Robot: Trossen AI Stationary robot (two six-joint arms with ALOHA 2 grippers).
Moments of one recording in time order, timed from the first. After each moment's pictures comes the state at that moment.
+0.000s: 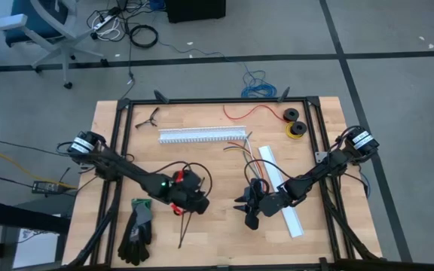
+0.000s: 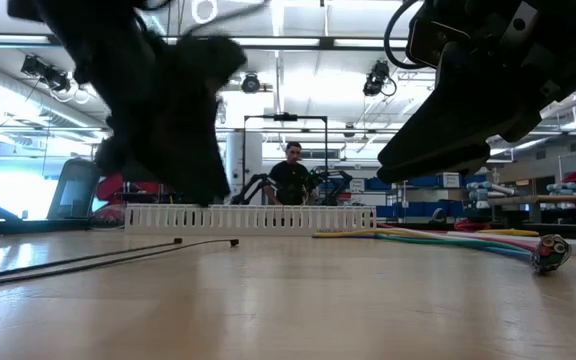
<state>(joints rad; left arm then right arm) -0.40 1.72 0.95 -0.30 -0.46 -1.14 0.54 1.69 0.73 0.37 0.44 0.63</state>
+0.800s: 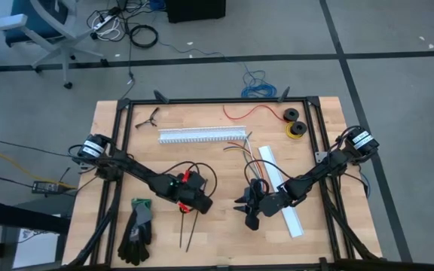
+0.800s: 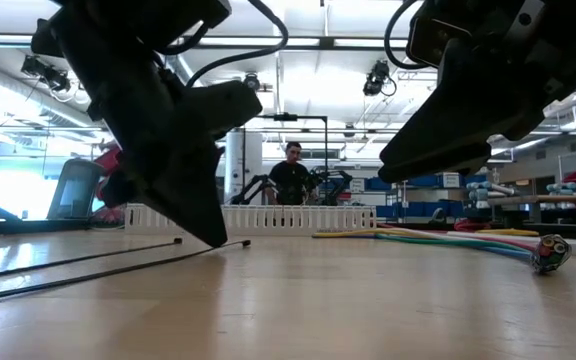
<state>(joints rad) -0.37 1.80 0.95 -0.22 -0.38 -1.13 0.54 1.69 0.73 0.37 0.42 0.63</state>
